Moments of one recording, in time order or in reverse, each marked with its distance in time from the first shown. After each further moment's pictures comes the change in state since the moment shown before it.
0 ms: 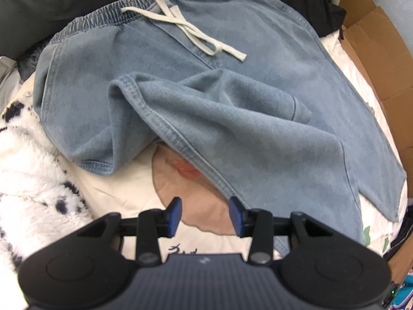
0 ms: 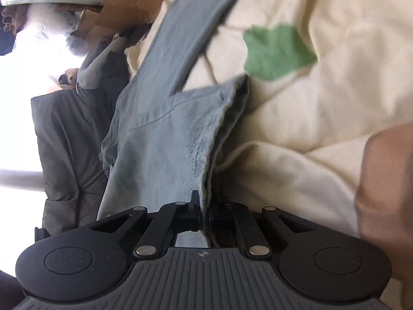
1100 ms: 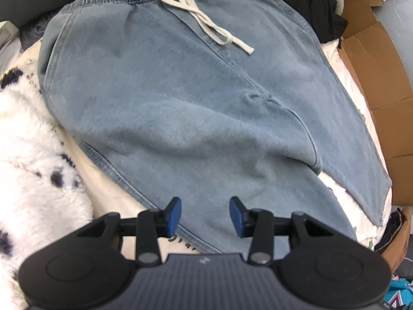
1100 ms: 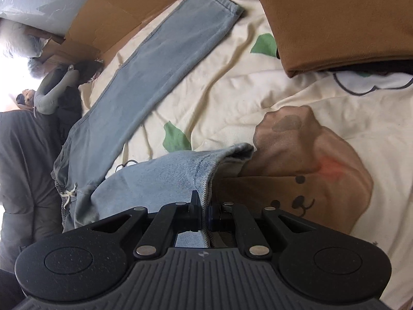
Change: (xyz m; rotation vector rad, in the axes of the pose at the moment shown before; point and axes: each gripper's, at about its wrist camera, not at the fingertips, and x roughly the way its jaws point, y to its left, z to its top) left arm 0.008 0.030 -0.019 -0.058 0.013 -0.087; right arm -0.200 0.011 0.031 -0.016 -0.079 -0.373
